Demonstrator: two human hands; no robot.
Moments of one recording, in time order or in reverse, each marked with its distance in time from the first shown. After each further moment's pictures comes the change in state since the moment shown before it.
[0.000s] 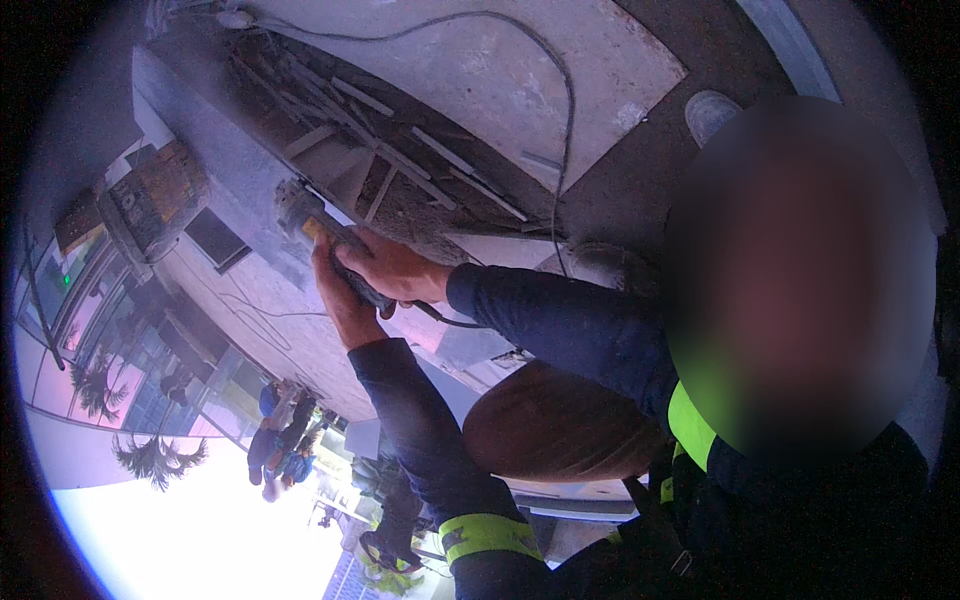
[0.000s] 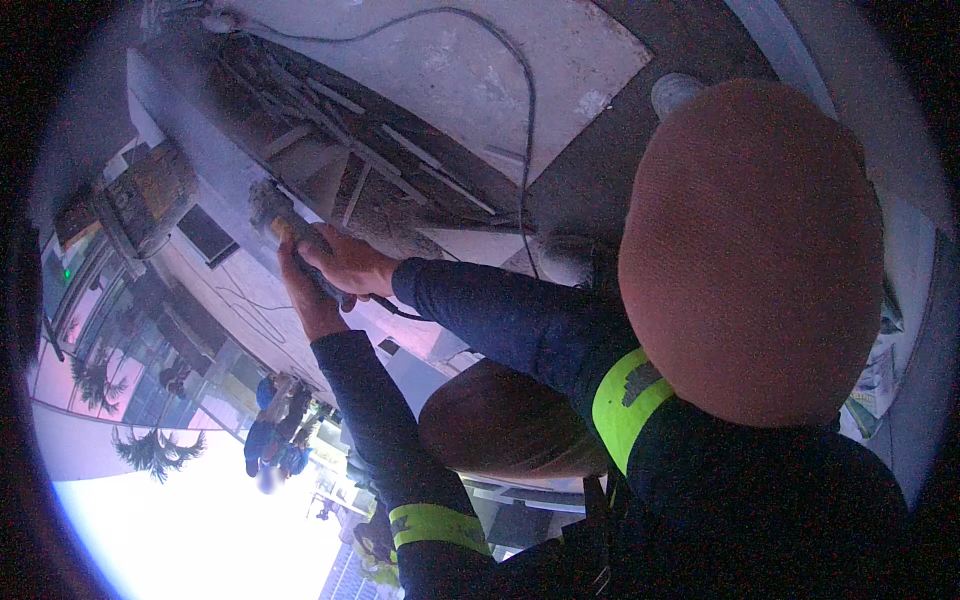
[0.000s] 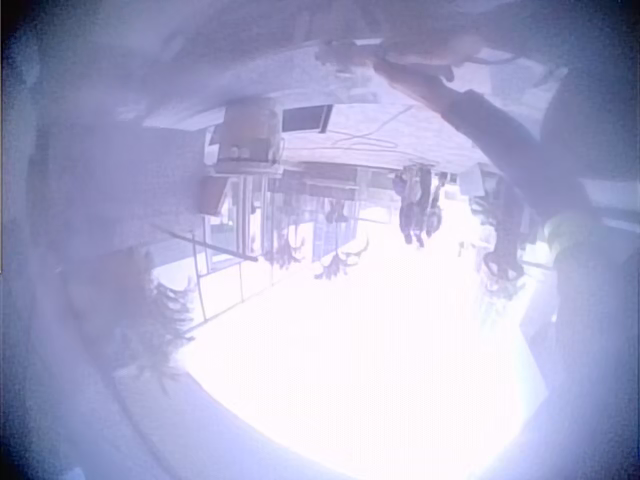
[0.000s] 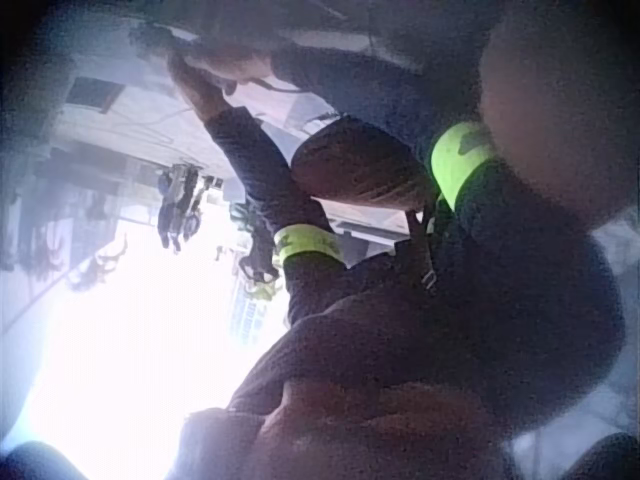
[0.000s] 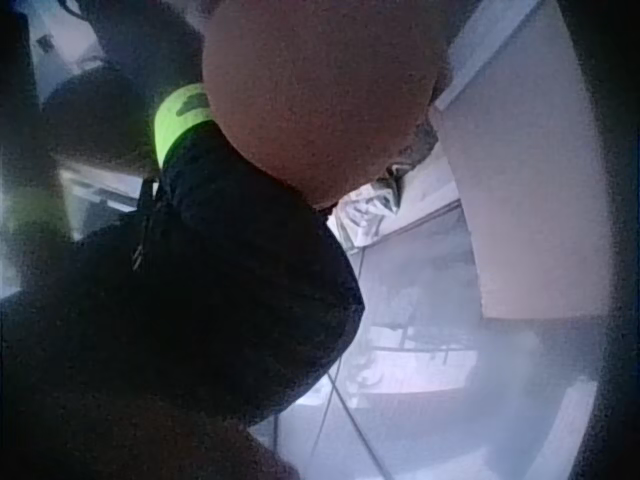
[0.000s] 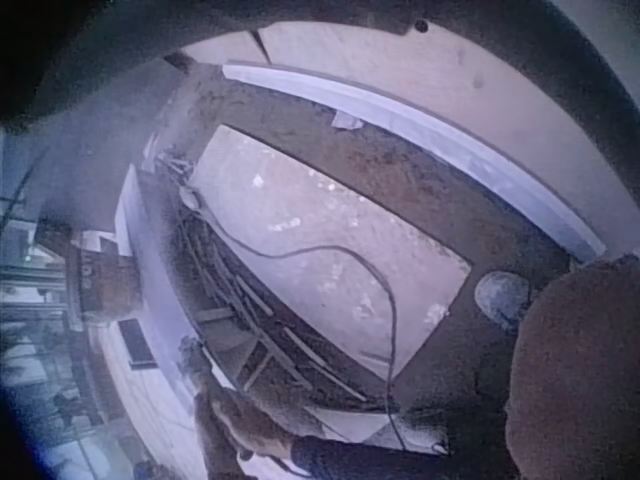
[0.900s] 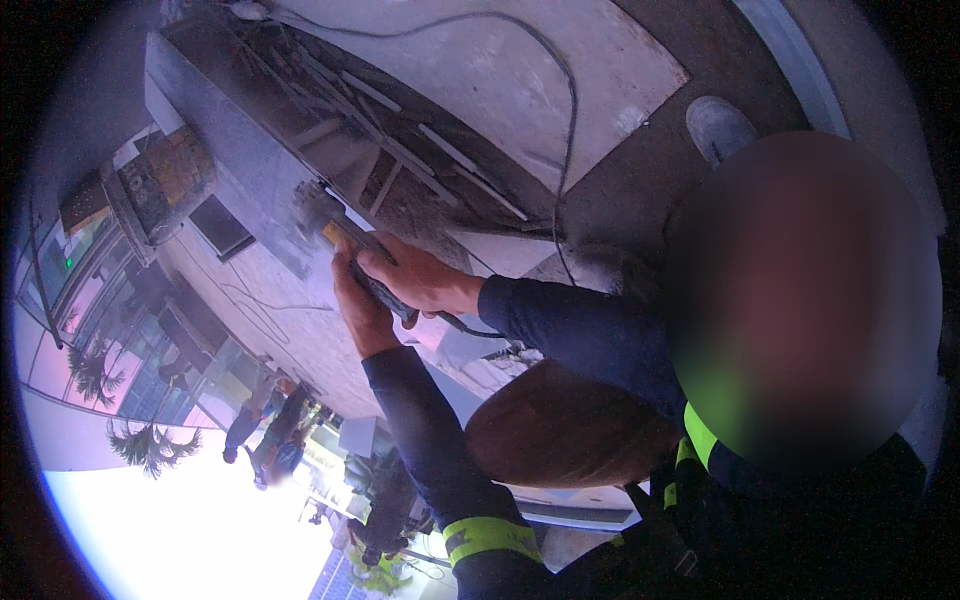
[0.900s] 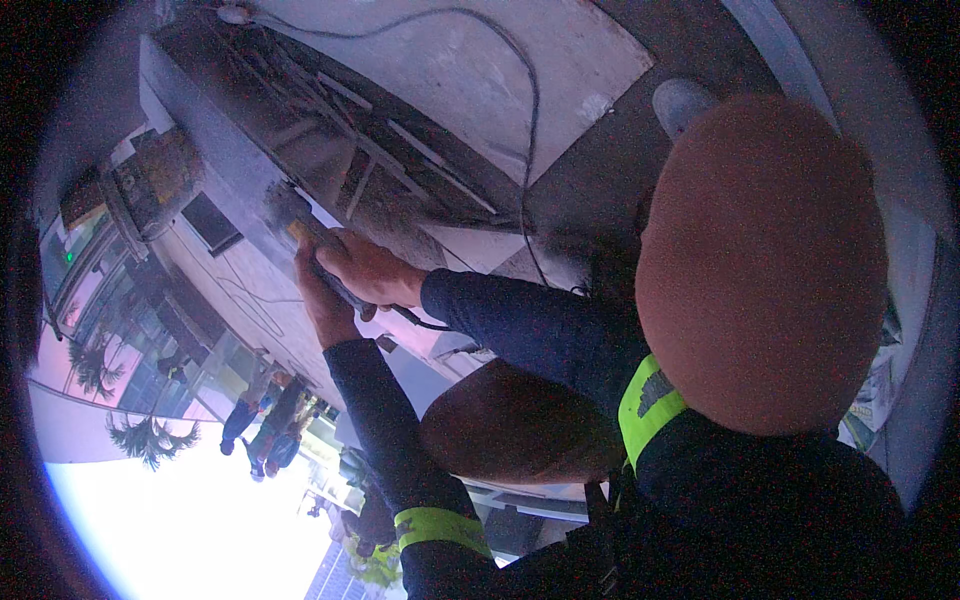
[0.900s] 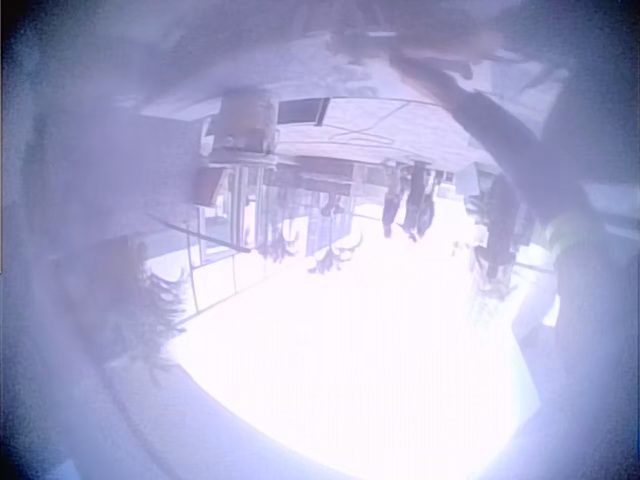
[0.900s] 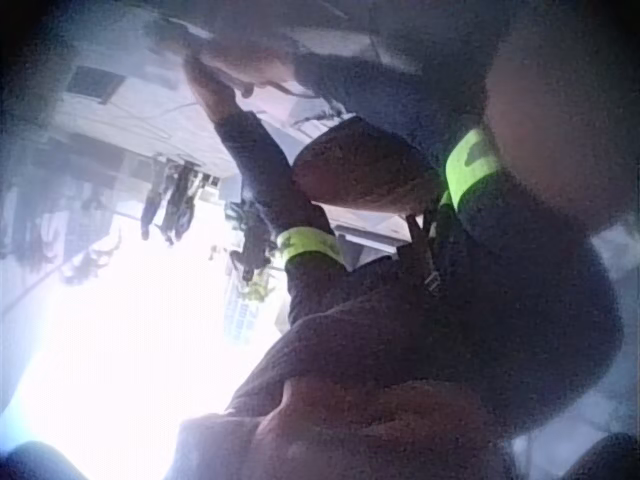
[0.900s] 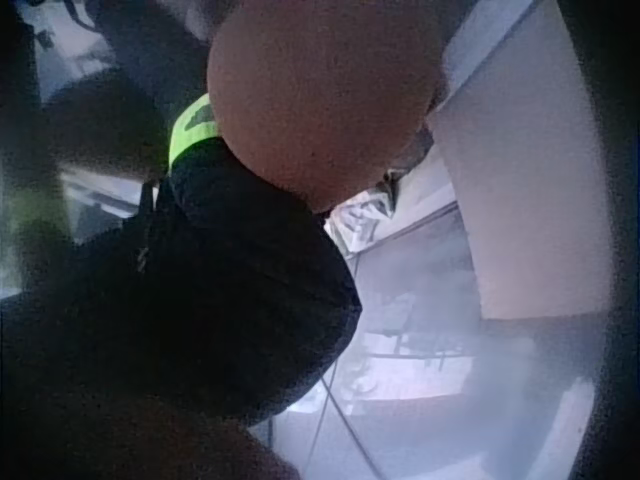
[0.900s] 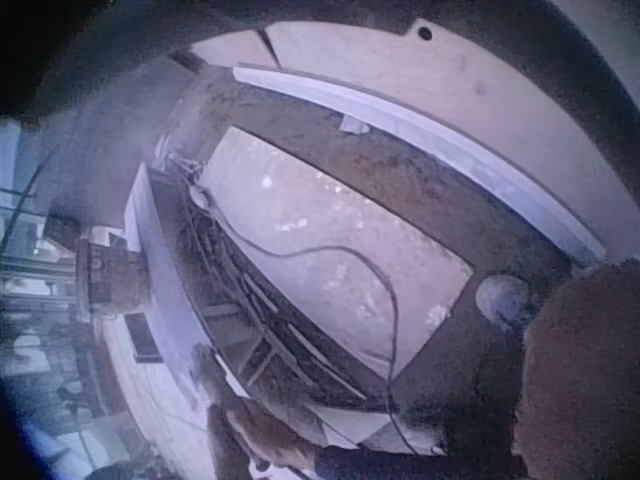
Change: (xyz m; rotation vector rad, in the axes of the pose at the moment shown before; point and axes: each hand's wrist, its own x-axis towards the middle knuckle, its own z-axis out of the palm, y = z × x) left_hand -0.040 -0.008 0.003 -0.019 -0.001 0.031; right_hand -0.037 -0.009 -0.001 0.052 -0.077 0.050
